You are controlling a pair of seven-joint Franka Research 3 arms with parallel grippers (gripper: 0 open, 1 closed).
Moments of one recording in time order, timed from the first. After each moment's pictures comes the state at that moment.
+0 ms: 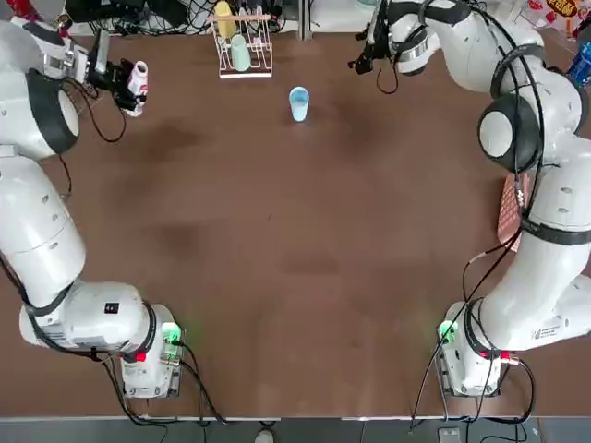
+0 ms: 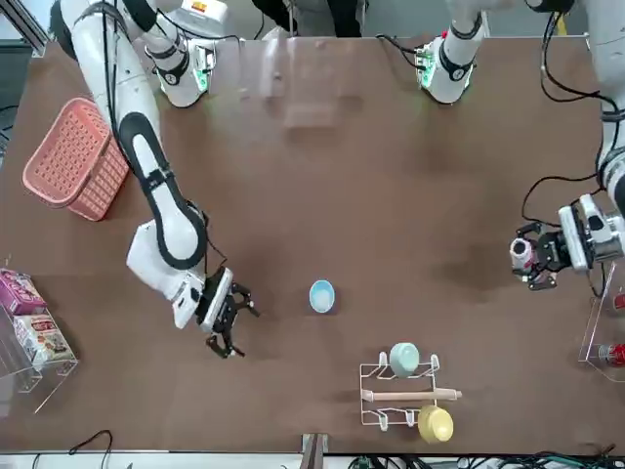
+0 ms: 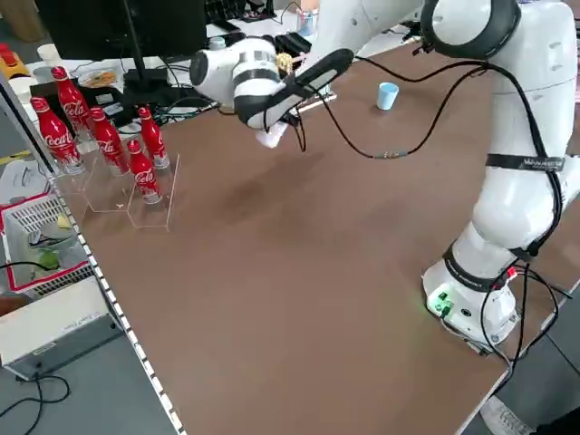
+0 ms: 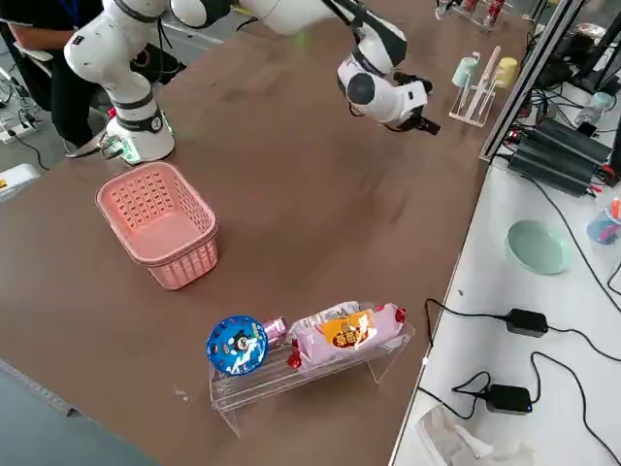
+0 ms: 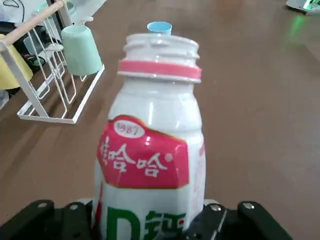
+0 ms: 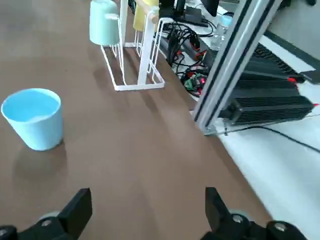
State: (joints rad) left arm 0.07 0.54 0.40 -1.75 -1.02 1.64 2.37; right arm 0.17 0.73 0.21 -1.51 1.20 2.68 -2.05
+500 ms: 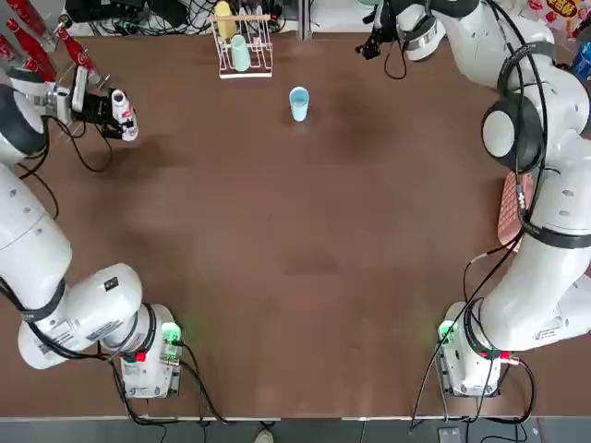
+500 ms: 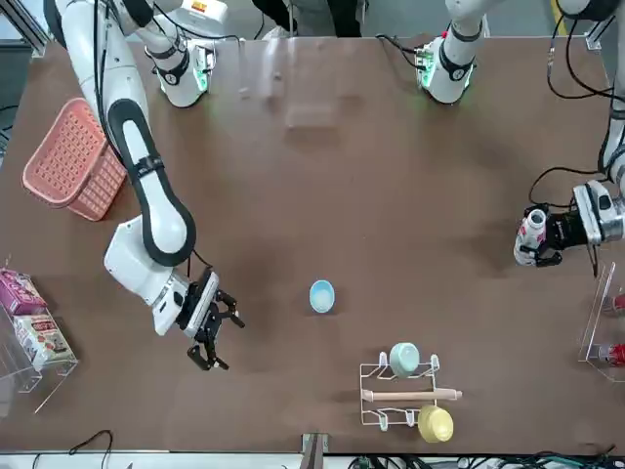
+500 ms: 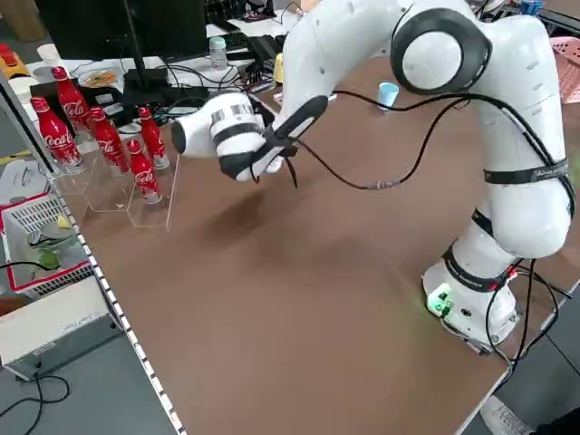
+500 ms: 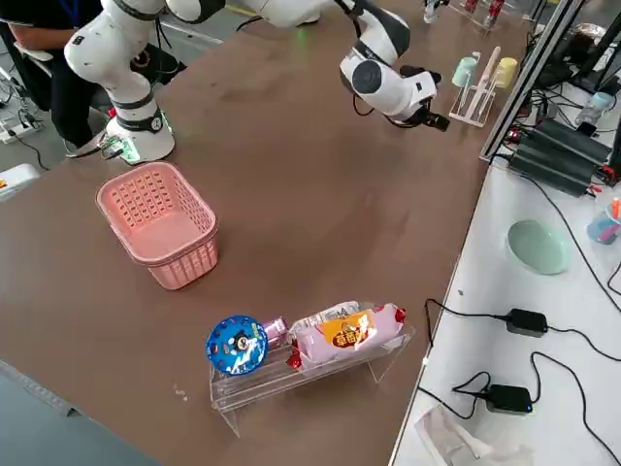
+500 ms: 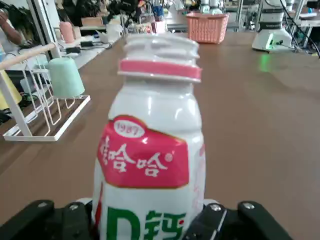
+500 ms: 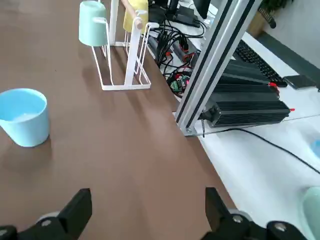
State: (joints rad) left arm 0.53 0.62 0.08 -1.75 -0.96 1.51 2.56; right arm 0.18 0.71 0.17 -1.49 1.13 2.64 -1.92
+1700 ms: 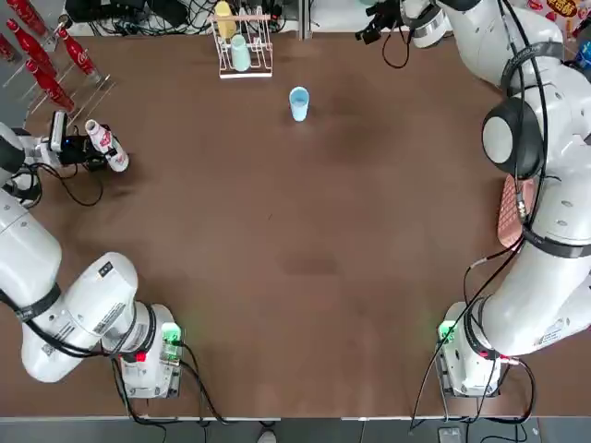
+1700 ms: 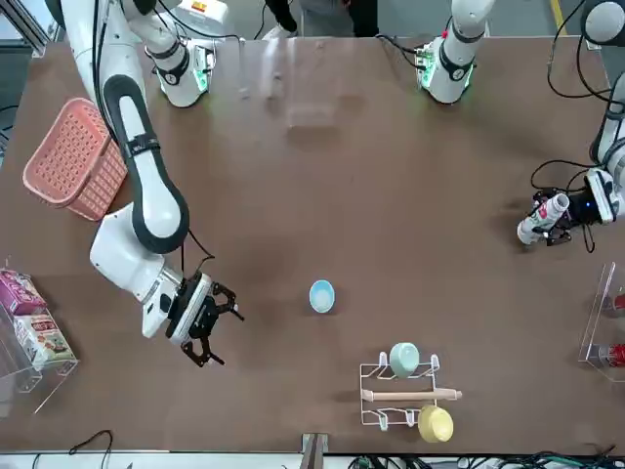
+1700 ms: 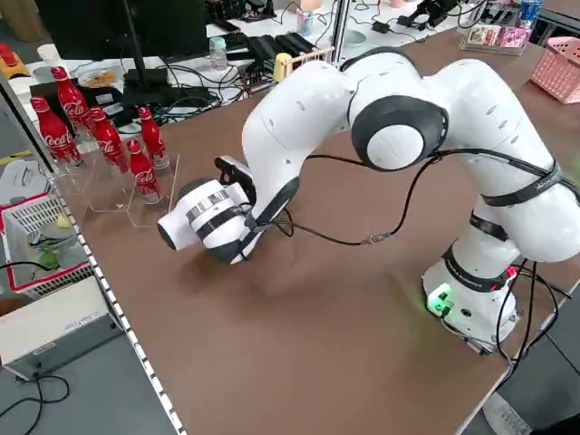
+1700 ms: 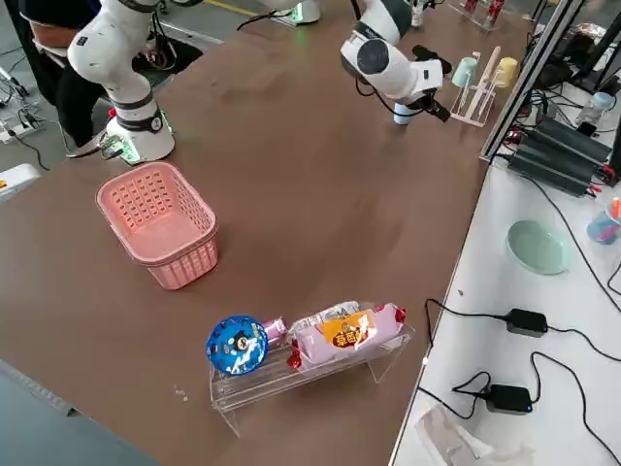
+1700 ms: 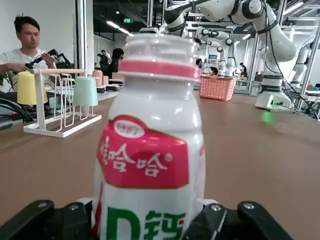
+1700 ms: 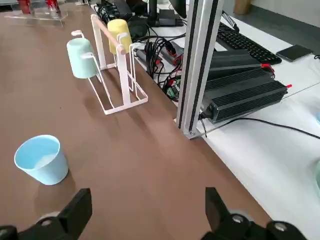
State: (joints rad) left arm 0.80 0.86 -0.01 -1.63 -0.96 1.31 2.56; right arm 0.27 0.63 0.03 -1.49 1.10 2.54 -1.63
